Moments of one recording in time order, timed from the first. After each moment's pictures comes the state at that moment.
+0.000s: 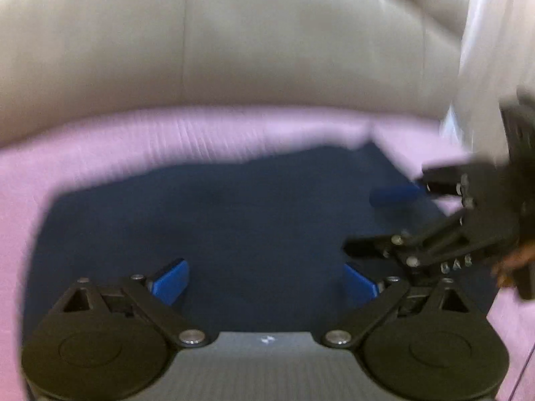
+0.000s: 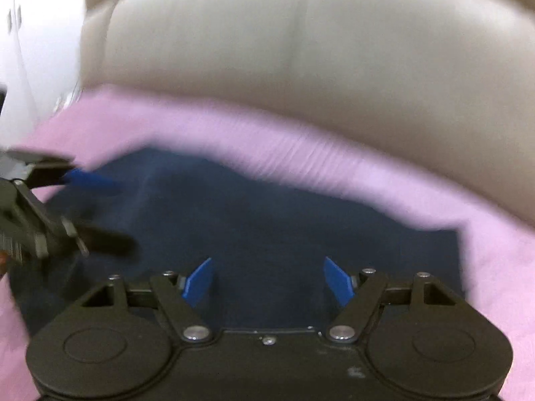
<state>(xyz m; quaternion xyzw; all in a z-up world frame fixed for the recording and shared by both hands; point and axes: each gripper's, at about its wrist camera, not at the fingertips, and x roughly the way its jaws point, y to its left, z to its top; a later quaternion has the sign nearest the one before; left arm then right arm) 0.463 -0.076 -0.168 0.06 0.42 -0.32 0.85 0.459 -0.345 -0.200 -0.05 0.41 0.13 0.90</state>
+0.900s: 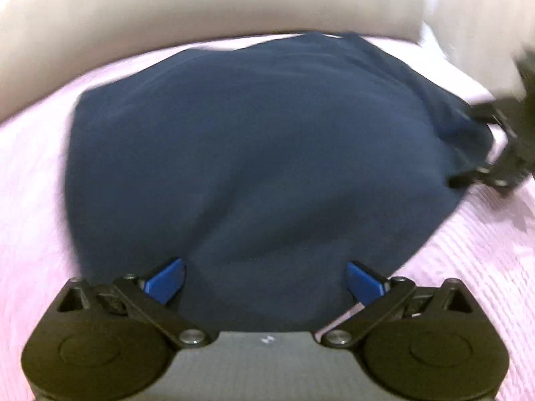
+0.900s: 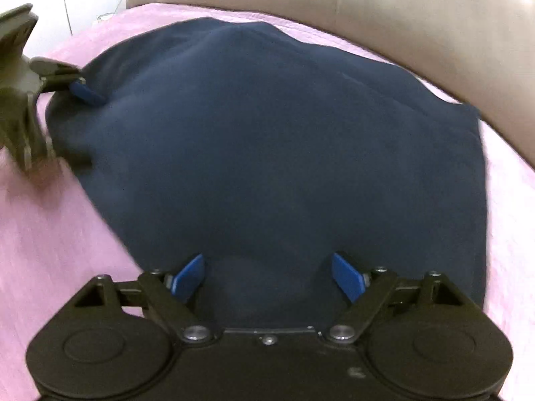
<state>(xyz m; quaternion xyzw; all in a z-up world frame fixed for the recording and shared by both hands) 0.399 0.013 -0.207 0.13 0.43 -0.33 0.83 0.318 -0.396 -0.237 -0.08 0.43 0.16 0.89</state>
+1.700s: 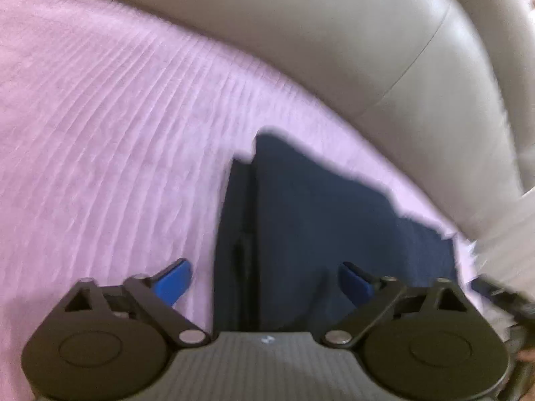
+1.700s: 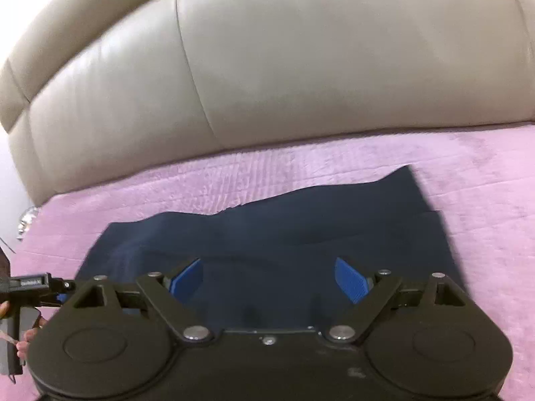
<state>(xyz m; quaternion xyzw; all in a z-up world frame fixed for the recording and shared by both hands) 0.566 0.107 -0.208 -0.23 0.46 -0.24 0.82 0.408 -0.384 -0.162 0.15 0.35 -0.01 0.93</state>
